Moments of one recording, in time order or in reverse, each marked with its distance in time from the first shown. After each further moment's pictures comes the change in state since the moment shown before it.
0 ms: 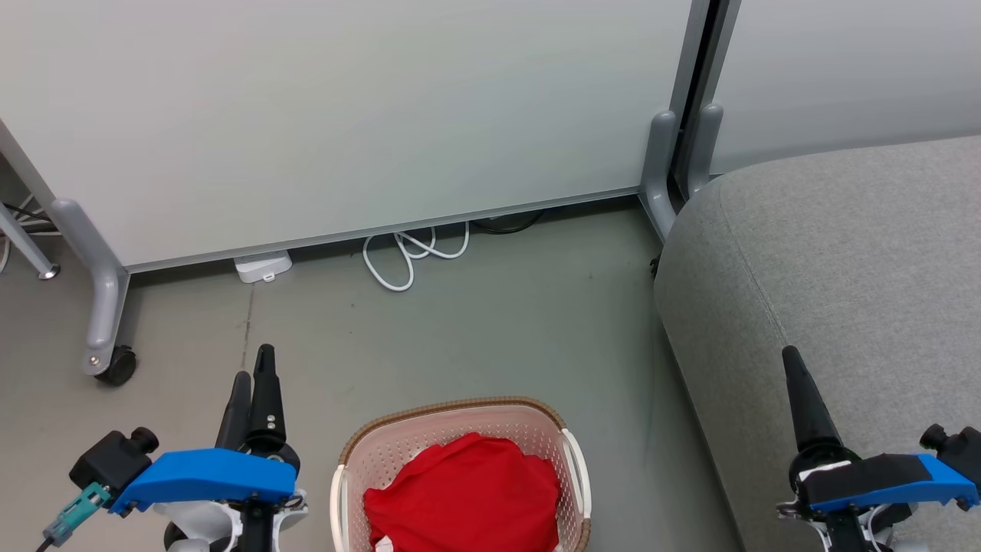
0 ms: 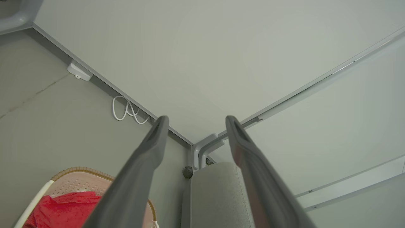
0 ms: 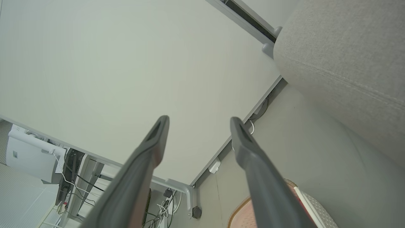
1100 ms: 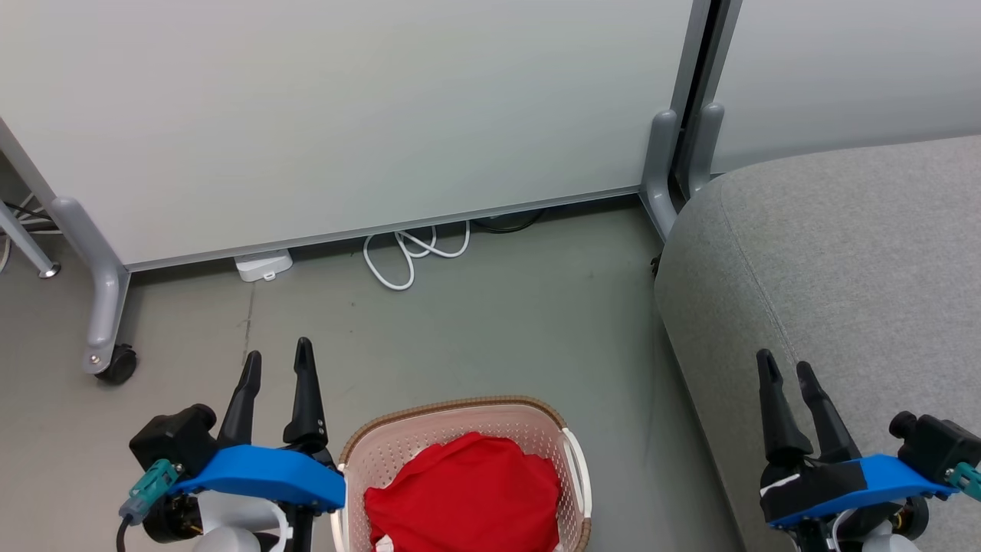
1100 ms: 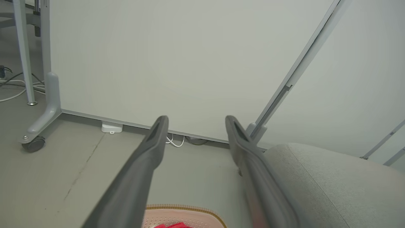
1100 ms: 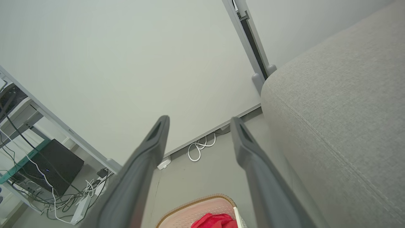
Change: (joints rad) left arm -0.015 0.041 -0.124 0.012 0.463 0.070 -0.107; right arm -0.002 -0.001 0.029 0.013 -0.478 0.000 -0.106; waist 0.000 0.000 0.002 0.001
